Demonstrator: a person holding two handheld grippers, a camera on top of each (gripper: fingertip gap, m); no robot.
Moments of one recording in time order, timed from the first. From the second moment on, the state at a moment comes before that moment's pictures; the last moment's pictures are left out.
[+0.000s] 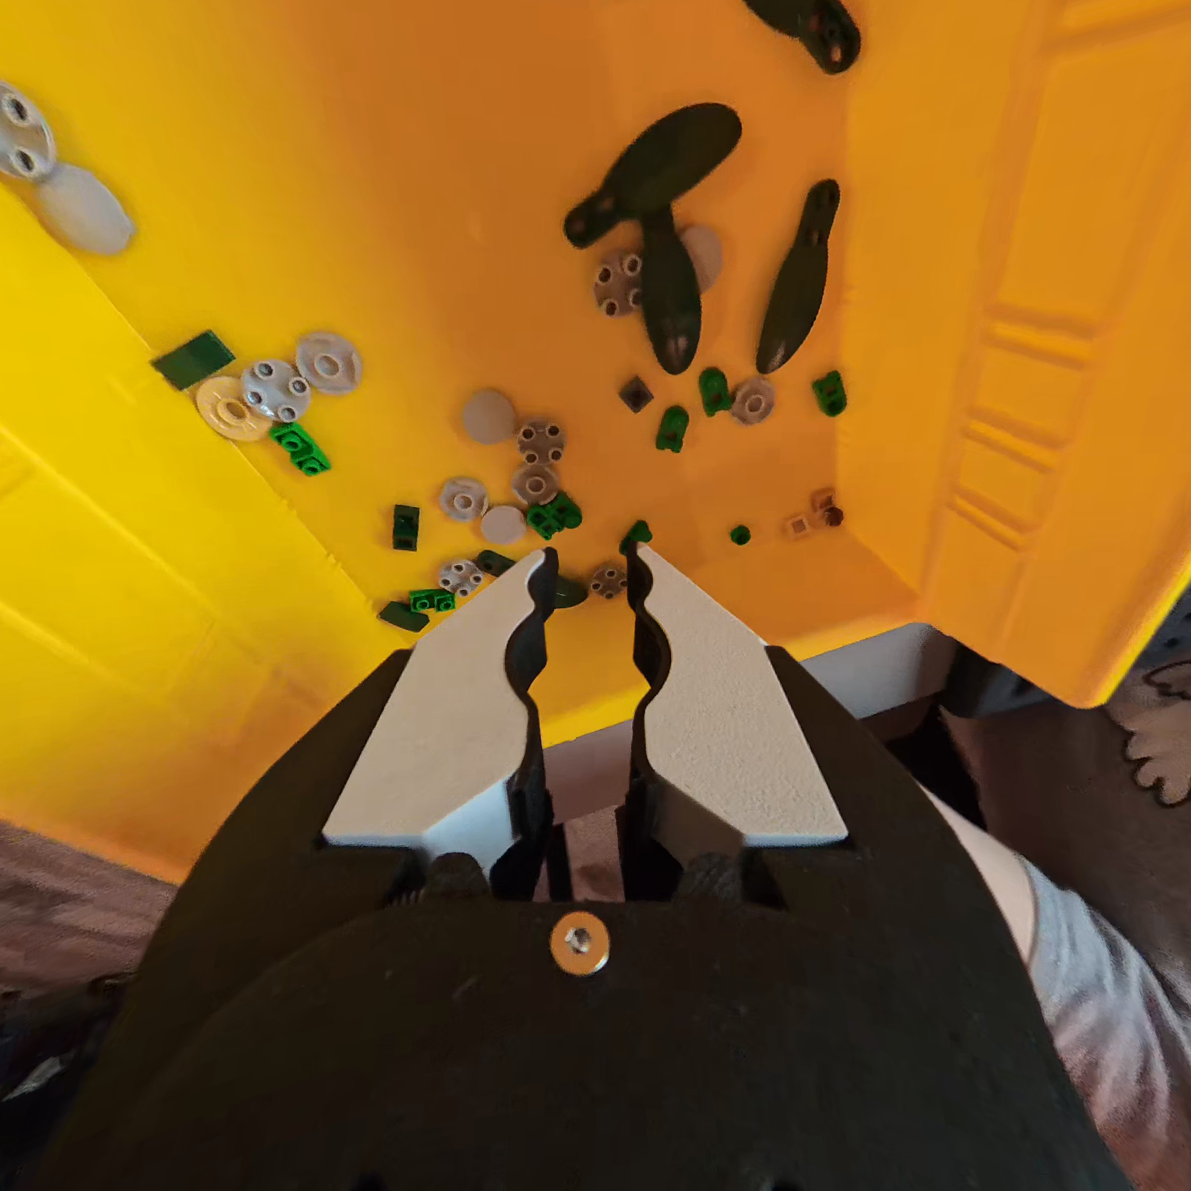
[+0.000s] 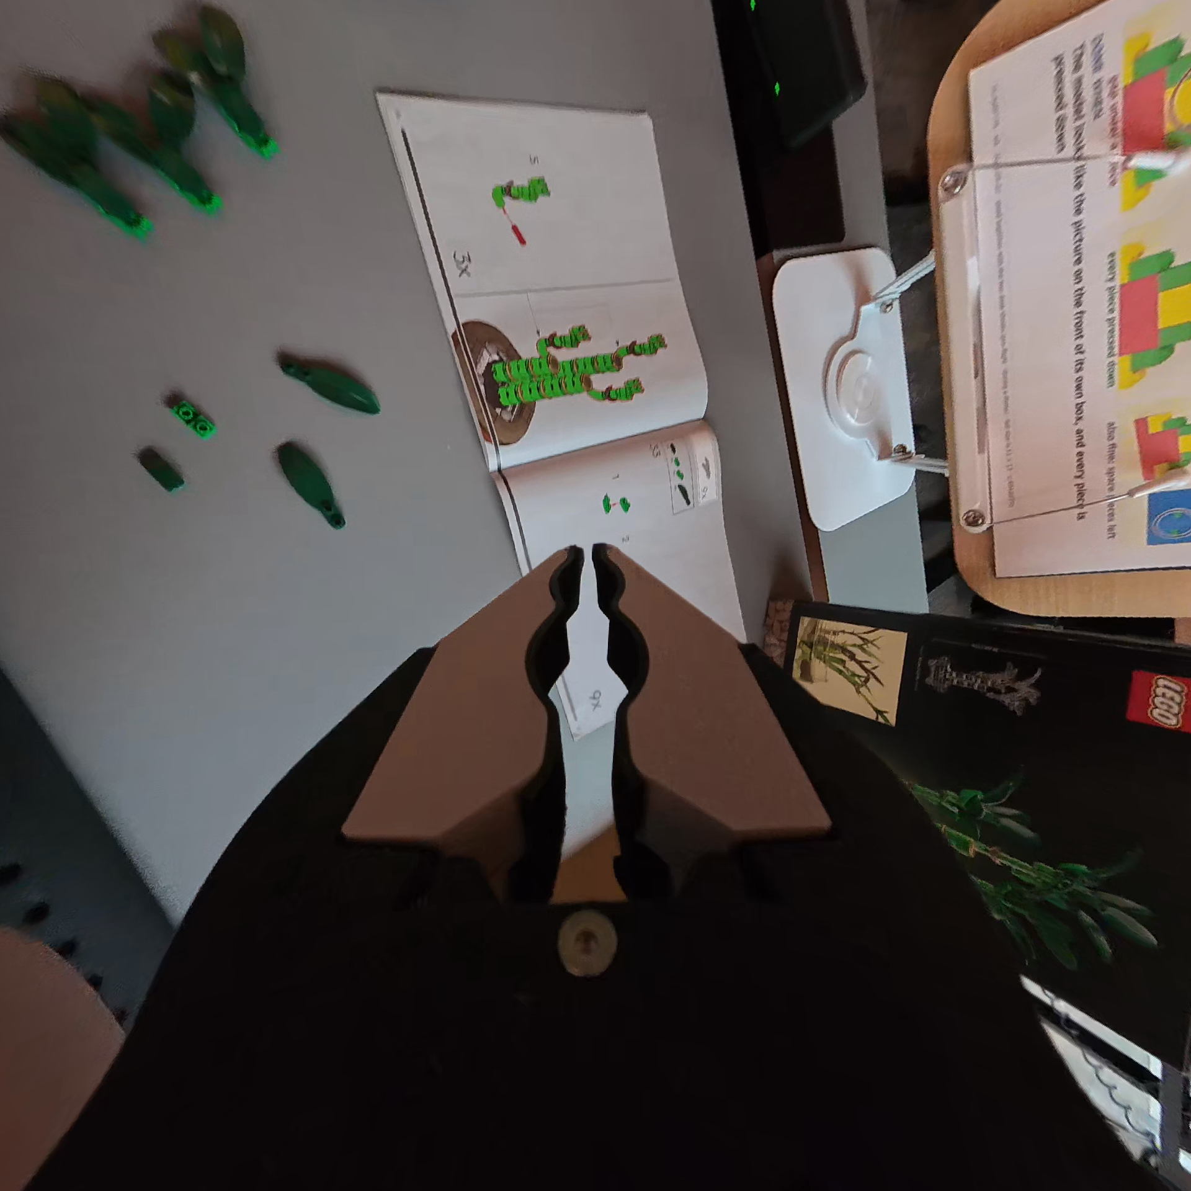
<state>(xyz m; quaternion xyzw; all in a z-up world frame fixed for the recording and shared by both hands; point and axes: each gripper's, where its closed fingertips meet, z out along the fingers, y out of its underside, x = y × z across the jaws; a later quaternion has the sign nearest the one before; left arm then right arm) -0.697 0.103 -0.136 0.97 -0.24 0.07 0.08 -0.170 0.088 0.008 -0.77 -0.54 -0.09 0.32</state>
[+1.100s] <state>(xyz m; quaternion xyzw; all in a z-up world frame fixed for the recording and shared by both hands) -0.703 0.101 -0.161 0.97 -0.16 0.08 0.15 -0.164 0.092 -0.026 -0.78 -0.56 -0.10 0.27</state>
